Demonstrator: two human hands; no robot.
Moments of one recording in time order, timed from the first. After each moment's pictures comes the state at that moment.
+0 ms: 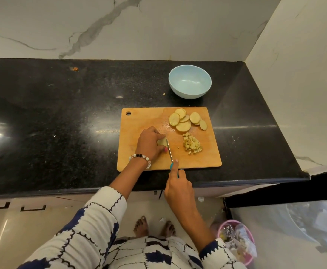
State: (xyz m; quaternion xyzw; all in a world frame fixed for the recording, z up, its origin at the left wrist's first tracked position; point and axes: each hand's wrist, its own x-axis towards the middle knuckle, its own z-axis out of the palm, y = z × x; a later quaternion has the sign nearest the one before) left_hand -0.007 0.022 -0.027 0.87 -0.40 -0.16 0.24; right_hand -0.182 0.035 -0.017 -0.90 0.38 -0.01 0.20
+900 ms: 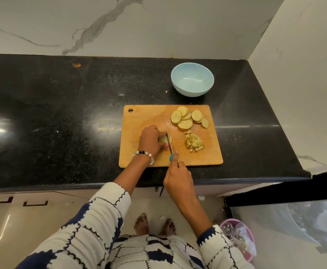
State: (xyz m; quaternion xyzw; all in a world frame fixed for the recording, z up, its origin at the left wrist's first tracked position) left_hand -0.008 0.022 -0.022 0.88 -0.39 -0.17 0.22; right_hand -0.164 0.024 -0.006 -0.89 0.38 0.04 0.23
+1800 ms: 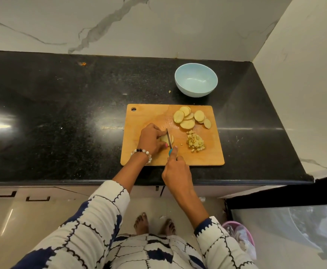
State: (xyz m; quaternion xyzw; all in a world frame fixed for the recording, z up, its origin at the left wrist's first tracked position) left_hand -0.008 0.028 -0.018 0.87 -0.36 -0.19 0.27; right_hand -0.150 0.018 0.001 -0.90 0.37 0.04 0.22
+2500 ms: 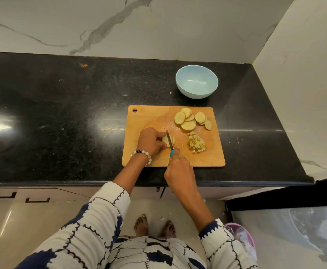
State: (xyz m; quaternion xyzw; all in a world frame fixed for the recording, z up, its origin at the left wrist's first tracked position) left_hand -0.006 0.033 -0.009 0.88 -0.34 -0.21 0.25; right_hand -0.150 0.016 0.011 -0.89 0.38 0.03 0.25
